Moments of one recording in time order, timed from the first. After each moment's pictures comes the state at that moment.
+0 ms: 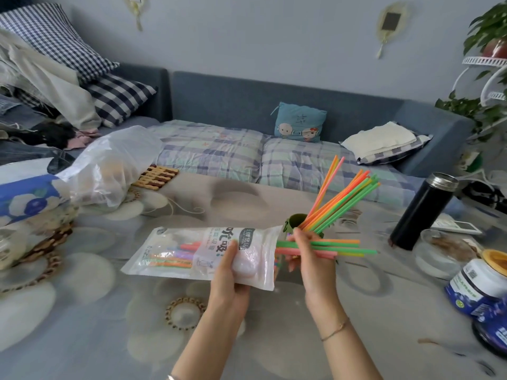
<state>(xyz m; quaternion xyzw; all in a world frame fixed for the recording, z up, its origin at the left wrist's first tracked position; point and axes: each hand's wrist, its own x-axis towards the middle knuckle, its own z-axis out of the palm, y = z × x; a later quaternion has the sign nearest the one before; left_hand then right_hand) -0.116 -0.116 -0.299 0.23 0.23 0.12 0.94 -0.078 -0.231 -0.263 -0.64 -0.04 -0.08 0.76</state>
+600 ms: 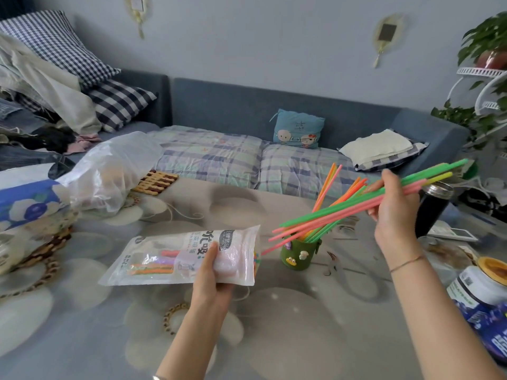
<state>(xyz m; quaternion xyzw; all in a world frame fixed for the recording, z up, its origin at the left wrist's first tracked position) -0.115 -0.090 -0.294 0.18 0.23 0.13 0.95 -0.009 -0.305 -0.160 -0.58 -0.03 -0.23 0.78</state>
